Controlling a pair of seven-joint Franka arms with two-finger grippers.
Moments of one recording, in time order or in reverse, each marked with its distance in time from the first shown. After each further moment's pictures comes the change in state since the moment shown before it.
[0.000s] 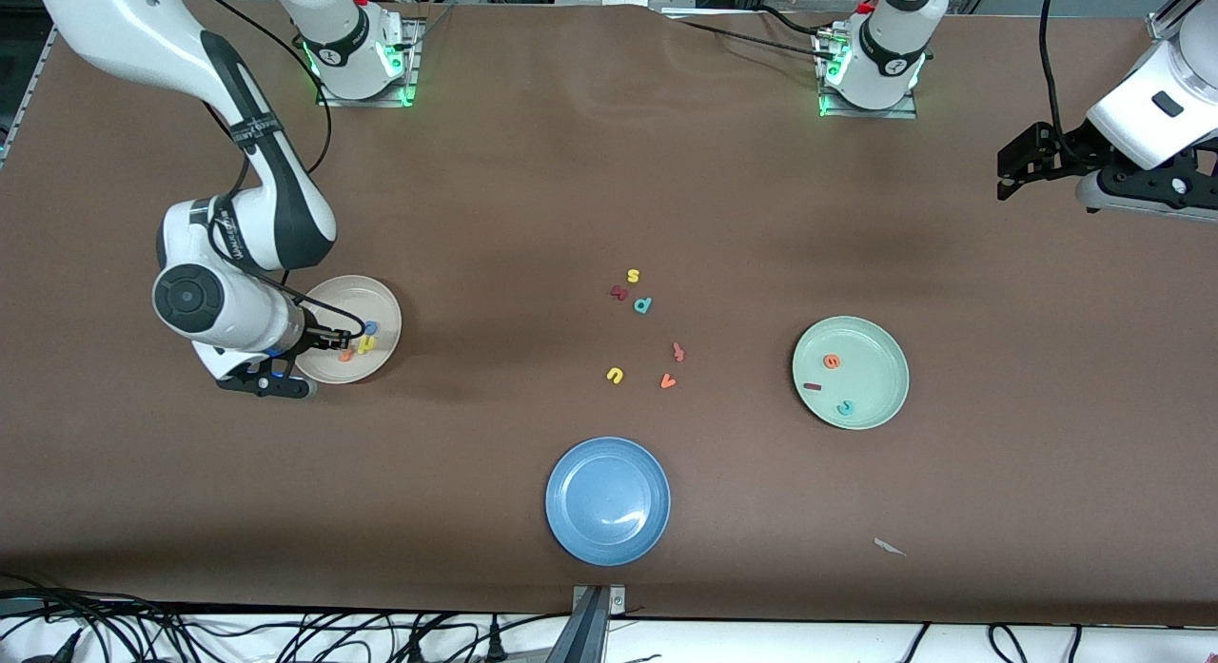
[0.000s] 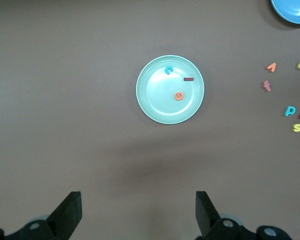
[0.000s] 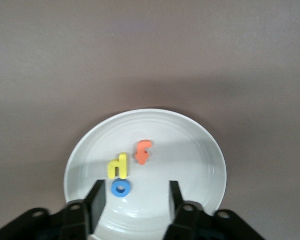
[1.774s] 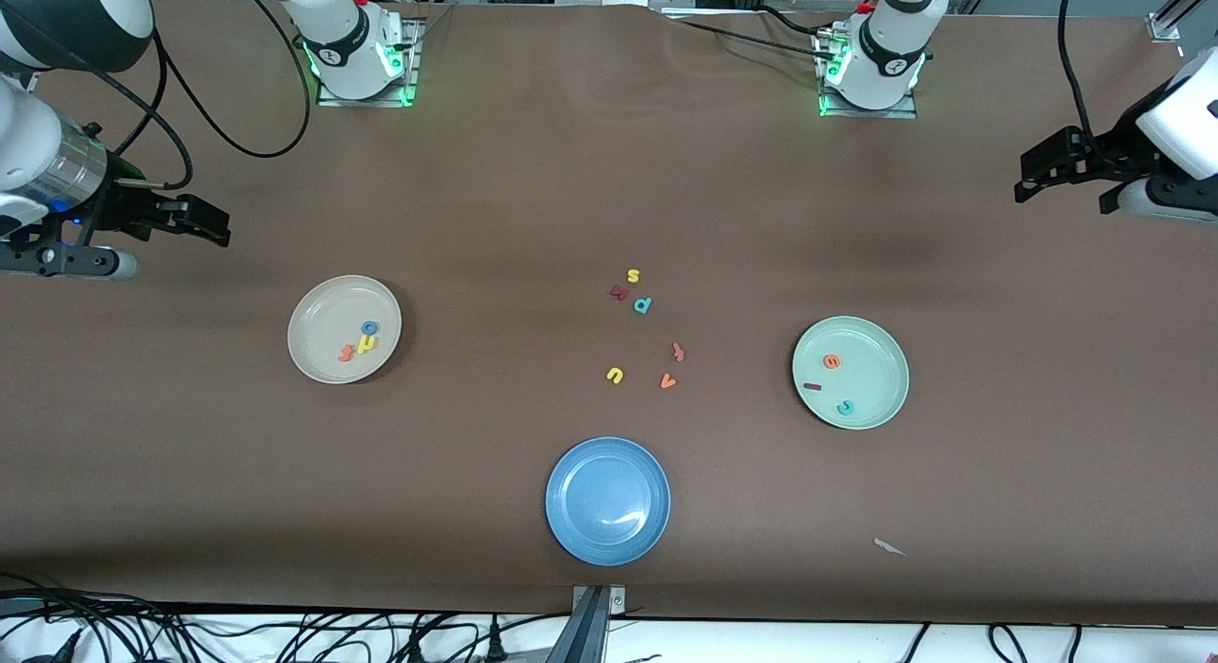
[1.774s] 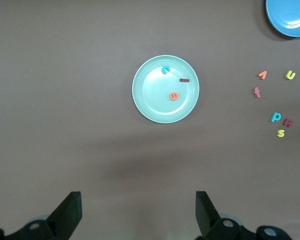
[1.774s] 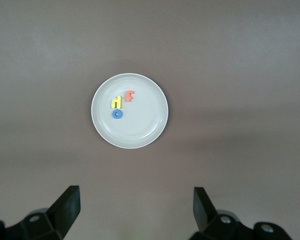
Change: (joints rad) left arm 0.107 0.035 -0.037 0.051 -0.072 -0.037 -0.003; right arm 0.047 -0.389 -0.127 0.172 0.116 -0.519 -0.220
